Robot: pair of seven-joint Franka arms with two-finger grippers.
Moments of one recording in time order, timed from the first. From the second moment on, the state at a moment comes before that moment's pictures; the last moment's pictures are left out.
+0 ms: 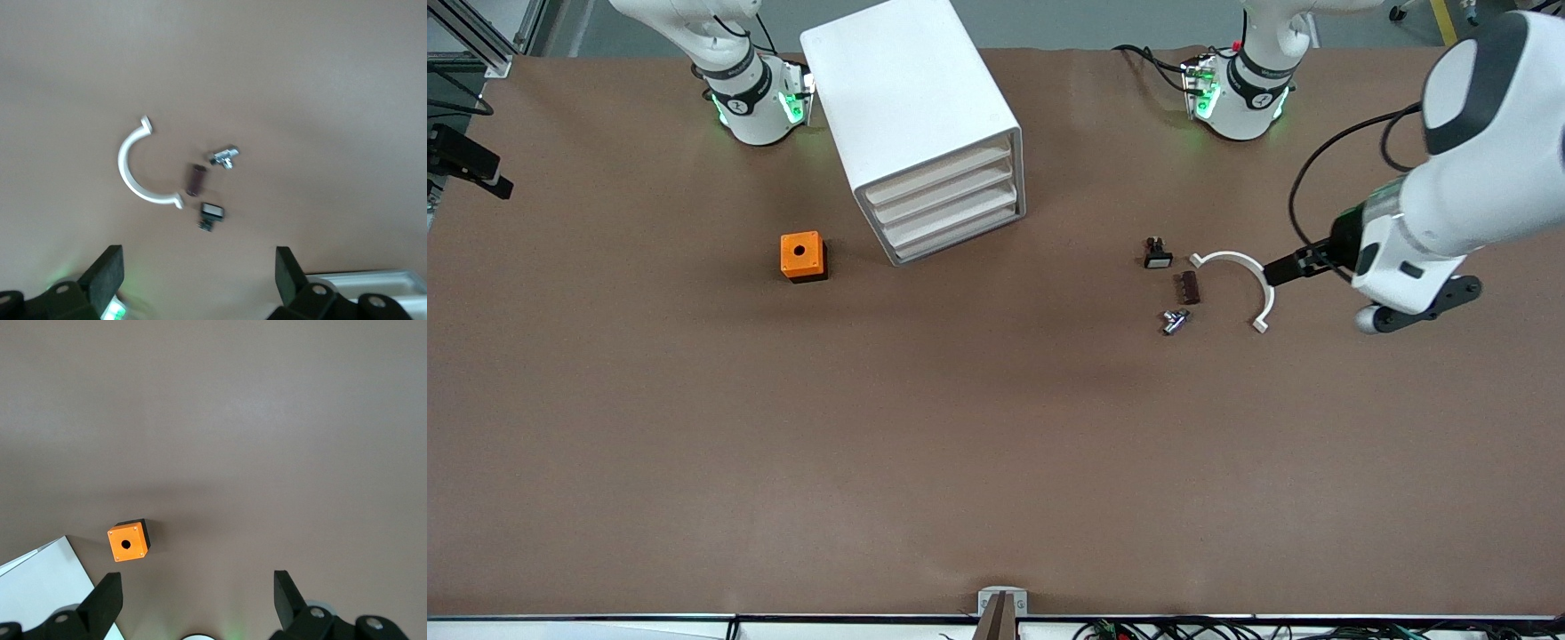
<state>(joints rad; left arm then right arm) -0.12 0.20 -0.13 -1.52 -0.12 1.52 -0.66 -0.04 -0.11 -0.10 -1.61 0.00 1.47 -0.09</state>
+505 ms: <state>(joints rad) -0.31 0.28 -0.14 -1.51 -0.27 1.52 -1.16 -0.04 -0.11 -0.10 -1.61 0.00 1.47 -0.09</state>
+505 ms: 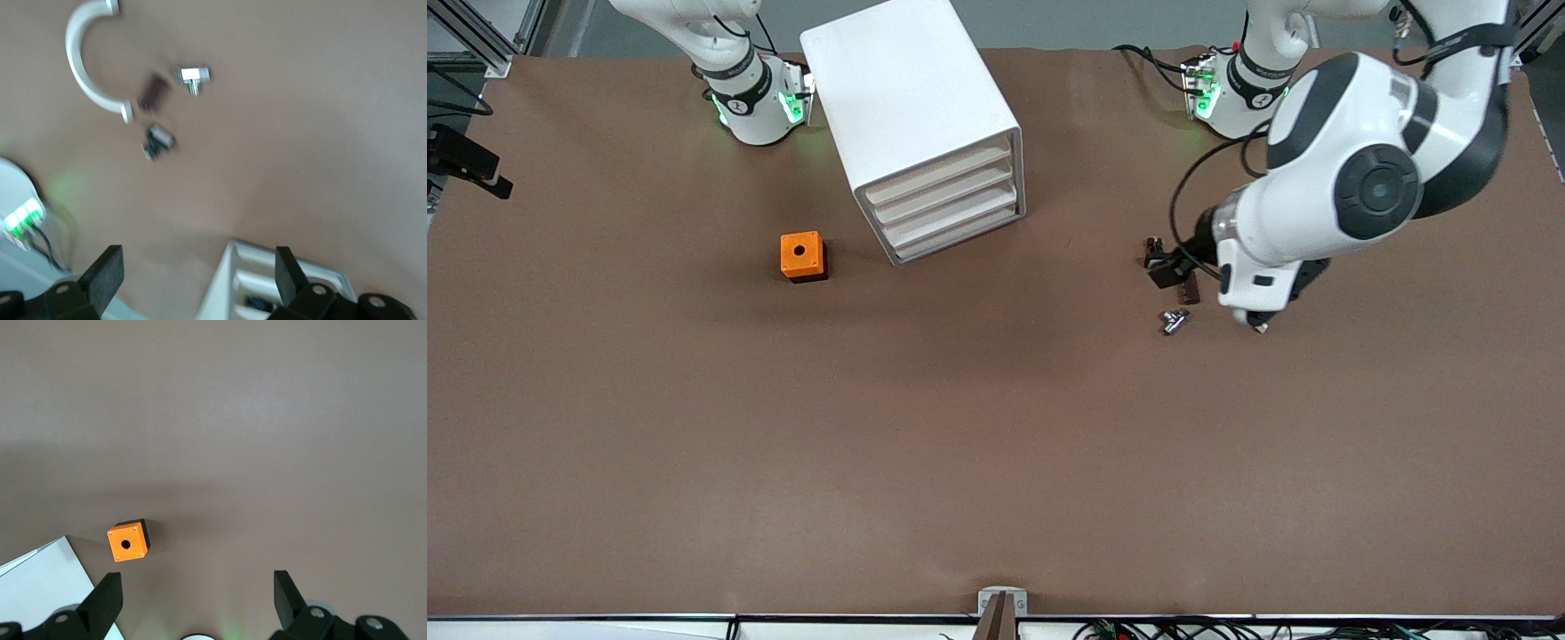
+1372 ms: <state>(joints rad) -0.36 0.48 -0.13 -1.50 -0.75 1.52 -1.98 -0.04 -0.11 -0.10 -1.61 0.00 1.47 -0.09</state>
